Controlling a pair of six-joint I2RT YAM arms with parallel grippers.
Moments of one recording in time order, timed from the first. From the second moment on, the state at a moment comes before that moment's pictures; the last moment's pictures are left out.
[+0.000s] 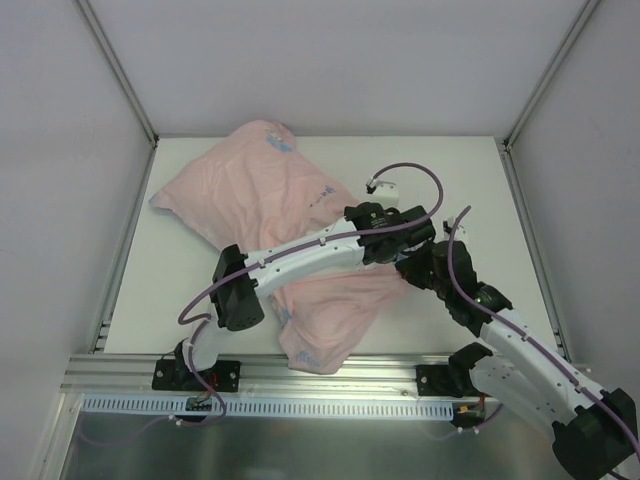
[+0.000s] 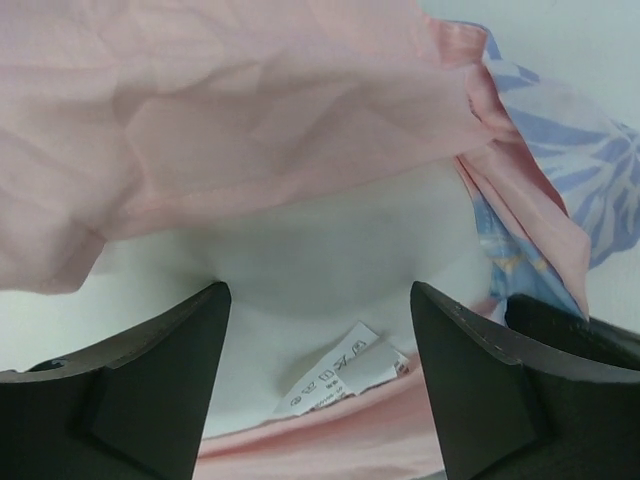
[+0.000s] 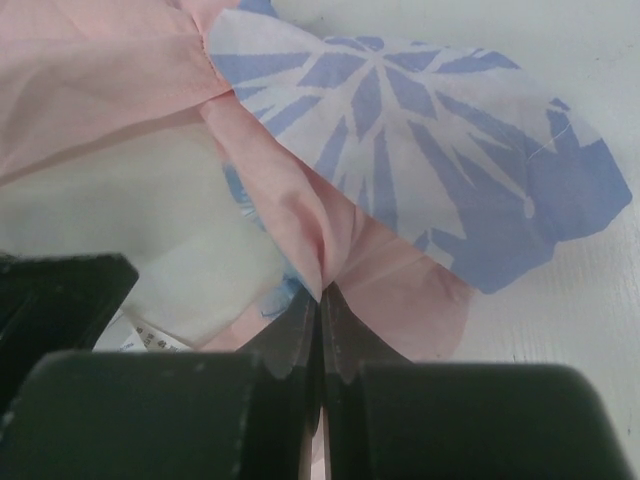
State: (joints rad) left arm -1.17 2.12 2.17 -1.30 -0.69 -0.92; right arm 0.53 0.78 0.50 -0.29 0.13 0.84
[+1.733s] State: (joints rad) left arm -0.92 1.55 1.42 -0.70 -0.16 -0.87; right arm 0.41 0.83 0.77 -0.46 0.16 0.69
